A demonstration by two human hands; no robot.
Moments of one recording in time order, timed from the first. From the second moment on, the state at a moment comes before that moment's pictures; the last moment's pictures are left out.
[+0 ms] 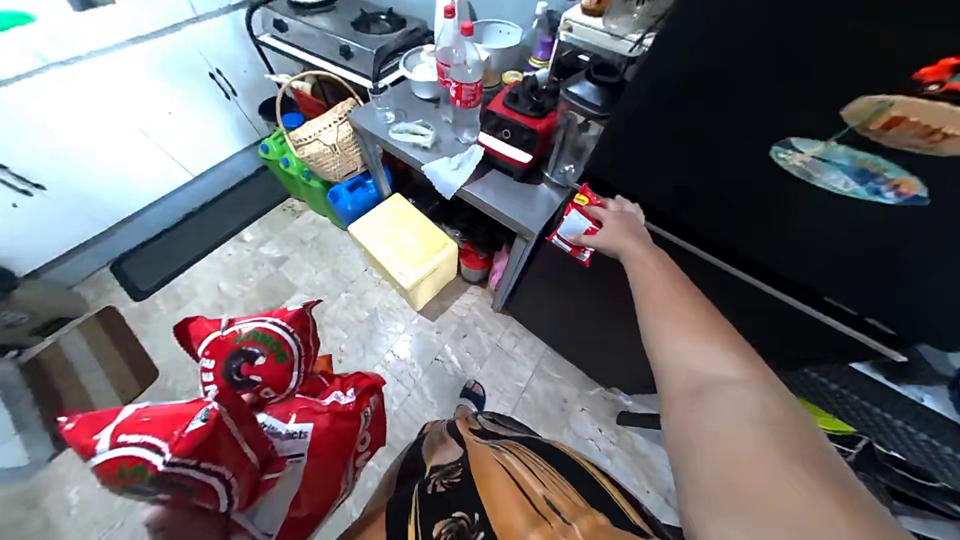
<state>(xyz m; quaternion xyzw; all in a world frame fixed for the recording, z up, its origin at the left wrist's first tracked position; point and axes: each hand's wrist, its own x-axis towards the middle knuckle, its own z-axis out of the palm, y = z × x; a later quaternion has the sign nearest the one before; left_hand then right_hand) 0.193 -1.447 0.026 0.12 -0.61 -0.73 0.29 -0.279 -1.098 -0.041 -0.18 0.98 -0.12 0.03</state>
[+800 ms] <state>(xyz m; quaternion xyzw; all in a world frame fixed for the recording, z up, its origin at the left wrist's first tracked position) -0.081 -1.605 0.003 -0.03 -0.62 -0.78 0.06 -0.306 -1.122 -0.063 -0.10 0.99 0.00 0.10</state>
